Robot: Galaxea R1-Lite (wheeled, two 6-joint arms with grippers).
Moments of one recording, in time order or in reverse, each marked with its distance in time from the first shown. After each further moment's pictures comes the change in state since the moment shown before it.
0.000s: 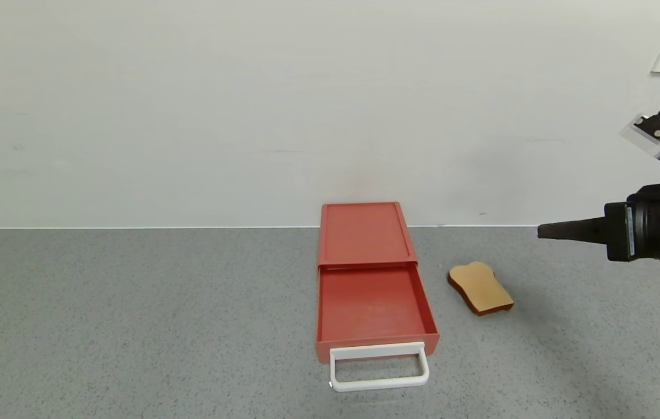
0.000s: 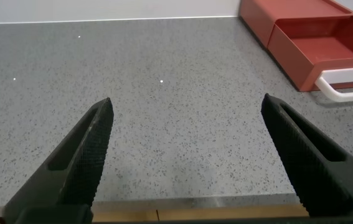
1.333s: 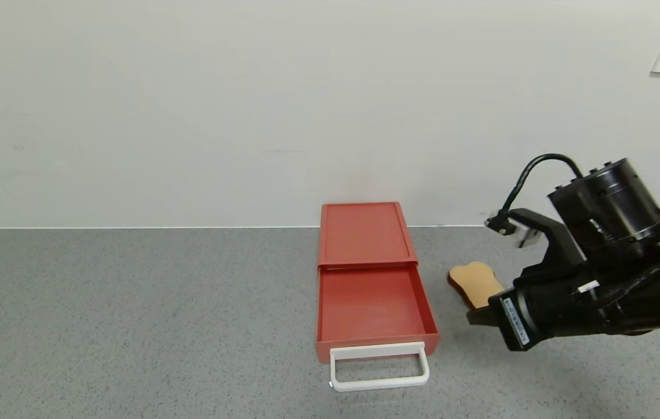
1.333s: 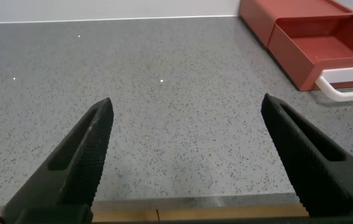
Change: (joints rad) left arm 0.000 0.000 0.000 0.002 -0.001 0.001; right arm 0.384 0.174 0.007 0.147 -0.282 0.080
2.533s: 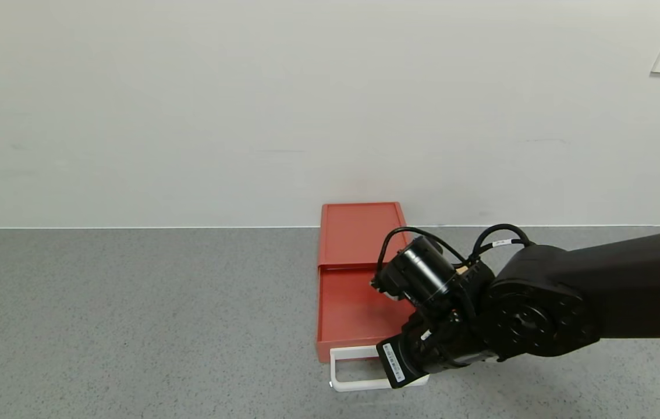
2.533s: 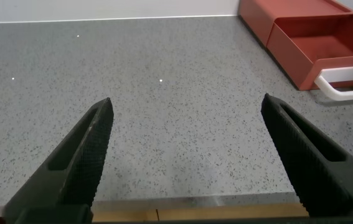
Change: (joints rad) left arm 0.000 0.000 0.000 0.001 -0.005 0.002; right arm 0.225 0.399 -0.214 0.036 -0.147 0.193
